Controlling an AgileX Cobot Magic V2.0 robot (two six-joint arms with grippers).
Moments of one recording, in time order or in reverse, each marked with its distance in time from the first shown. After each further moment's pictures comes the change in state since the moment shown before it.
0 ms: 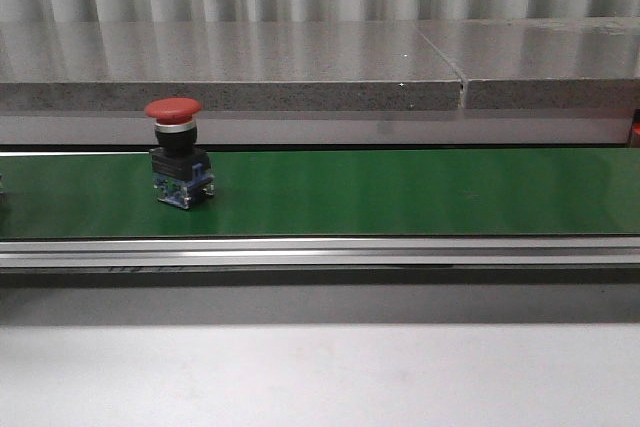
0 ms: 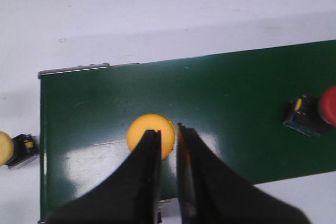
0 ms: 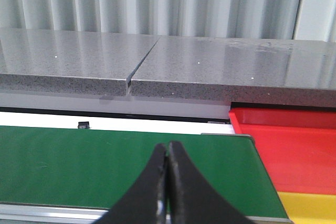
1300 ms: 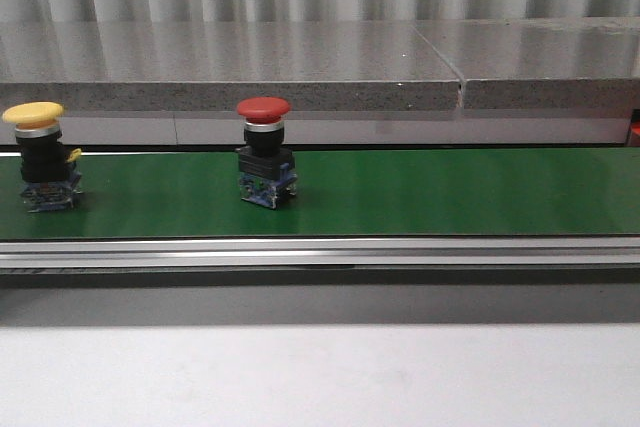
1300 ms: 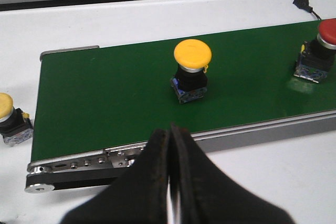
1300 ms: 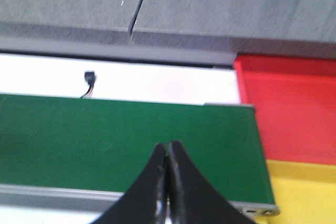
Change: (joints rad) left arm -0.044 -0.628 0.528 -0.015 -0.207 0.004; right arm 0.044 0.553 -0.647 0.017 0.545 0.000
